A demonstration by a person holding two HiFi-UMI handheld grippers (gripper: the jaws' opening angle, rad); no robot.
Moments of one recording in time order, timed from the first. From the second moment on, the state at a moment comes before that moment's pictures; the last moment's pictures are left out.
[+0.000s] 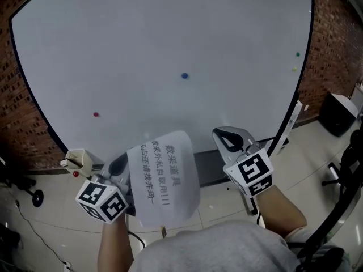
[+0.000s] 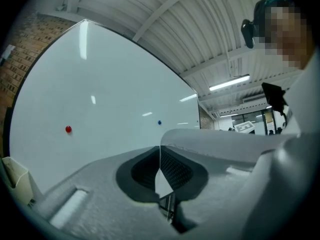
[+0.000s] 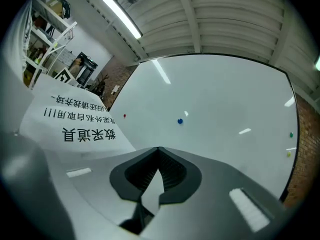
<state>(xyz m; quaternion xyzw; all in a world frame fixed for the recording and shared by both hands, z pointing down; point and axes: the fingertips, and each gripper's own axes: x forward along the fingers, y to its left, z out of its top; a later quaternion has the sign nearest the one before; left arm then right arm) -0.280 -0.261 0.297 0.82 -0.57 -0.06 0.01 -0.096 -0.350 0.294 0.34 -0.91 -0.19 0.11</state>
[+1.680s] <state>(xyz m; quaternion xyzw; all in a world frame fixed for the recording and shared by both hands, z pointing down) 0.067 0.118 0.341 0.85 -0.52 0.05 0.07 0.190 0.092 0.364 0.23 -0.96 0.02 0.12</state>
